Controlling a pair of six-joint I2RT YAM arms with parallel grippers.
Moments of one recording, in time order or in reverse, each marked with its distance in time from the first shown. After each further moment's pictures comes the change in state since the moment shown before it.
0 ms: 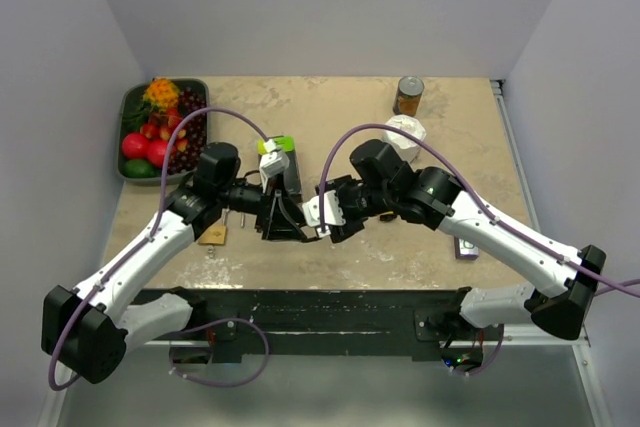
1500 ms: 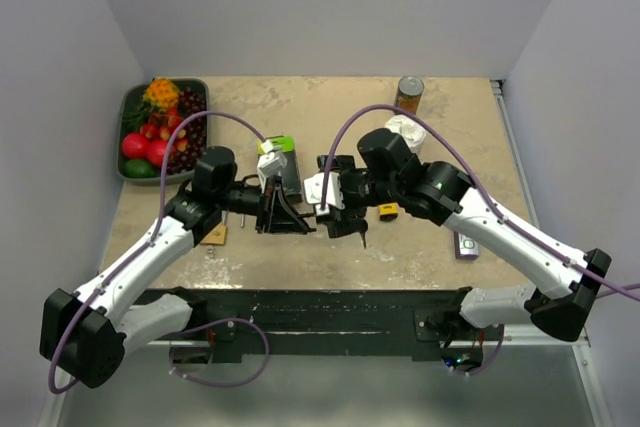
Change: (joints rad) left arm -0.004 -0.028 -0.100 0.194 -0.006 -0.152; right arm -0.011 -0.001 0.054 0.045 0.022 0.142
